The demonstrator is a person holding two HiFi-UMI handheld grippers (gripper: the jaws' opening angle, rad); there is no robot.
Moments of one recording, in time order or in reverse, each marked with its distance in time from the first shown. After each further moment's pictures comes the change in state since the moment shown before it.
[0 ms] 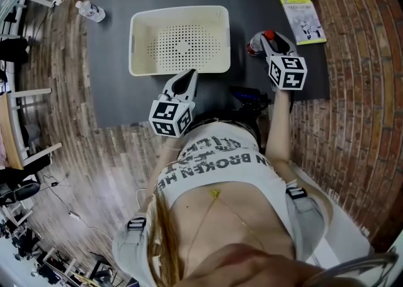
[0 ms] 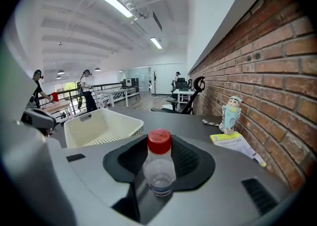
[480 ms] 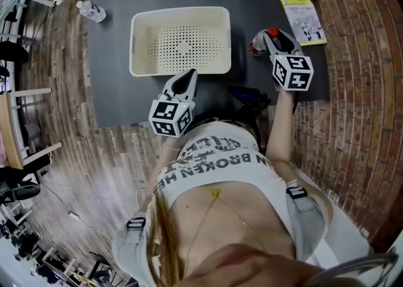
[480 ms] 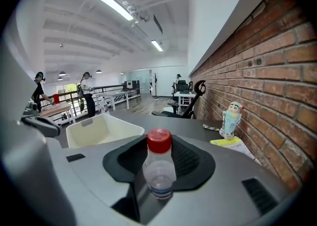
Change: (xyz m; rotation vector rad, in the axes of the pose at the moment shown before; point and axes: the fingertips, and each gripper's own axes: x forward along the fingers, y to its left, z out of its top) left arm 0.001 0.003 0.002 0.001 -0.001 0.001; right arm -0.010 0.000 0.026 -0.002 -0.026 0.012
